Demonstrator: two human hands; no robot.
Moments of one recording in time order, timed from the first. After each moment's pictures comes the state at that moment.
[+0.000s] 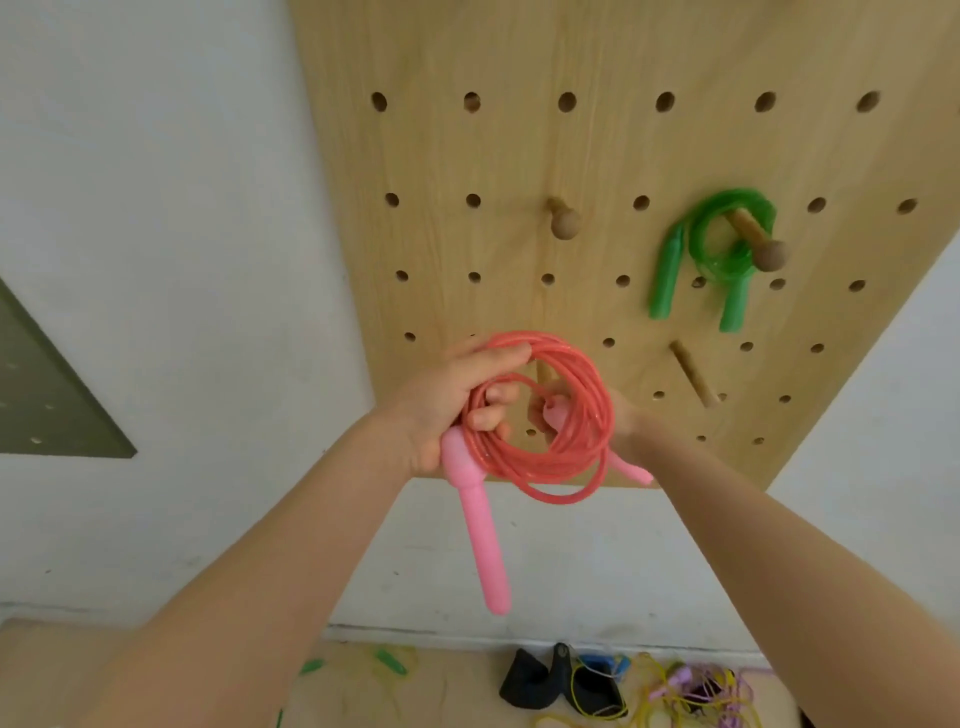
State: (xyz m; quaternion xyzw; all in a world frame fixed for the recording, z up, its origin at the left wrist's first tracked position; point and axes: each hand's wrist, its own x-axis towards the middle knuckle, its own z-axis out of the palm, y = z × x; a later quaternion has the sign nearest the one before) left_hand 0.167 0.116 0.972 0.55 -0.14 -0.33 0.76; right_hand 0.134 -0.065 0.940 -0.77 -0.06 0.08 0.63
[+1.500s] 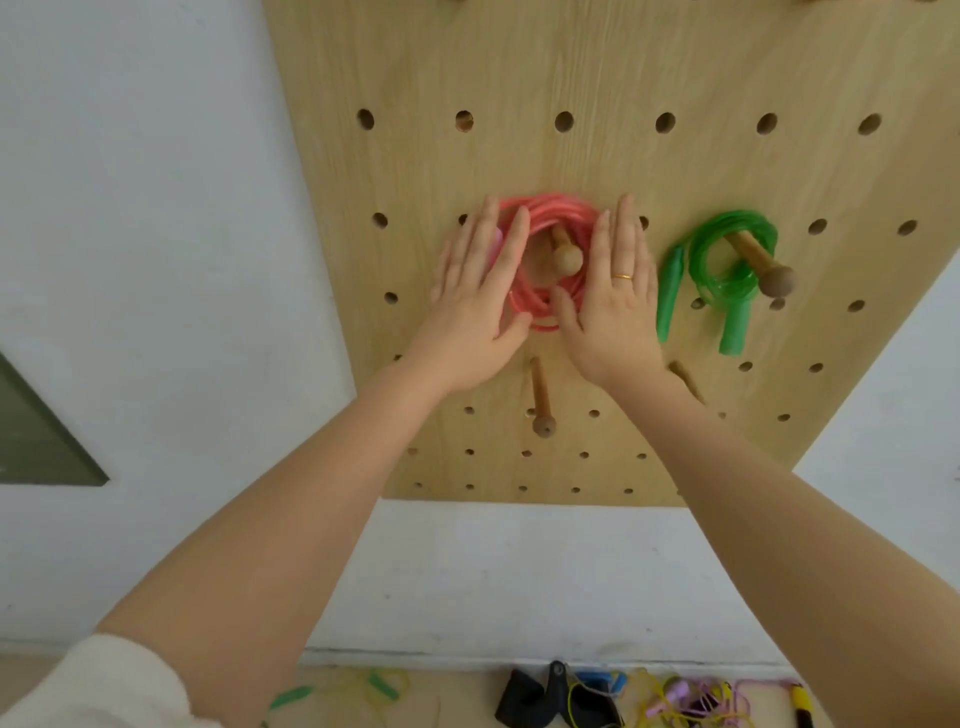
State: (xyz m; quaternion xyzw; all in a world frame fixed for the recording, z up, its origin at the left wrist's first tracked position) left_hand 0.251 0.086 0.982 0.87 -0.38 0.22 0.22; right_hand 0.224 -0.070 0.965 -0.92 0.03 -0.37 0.13
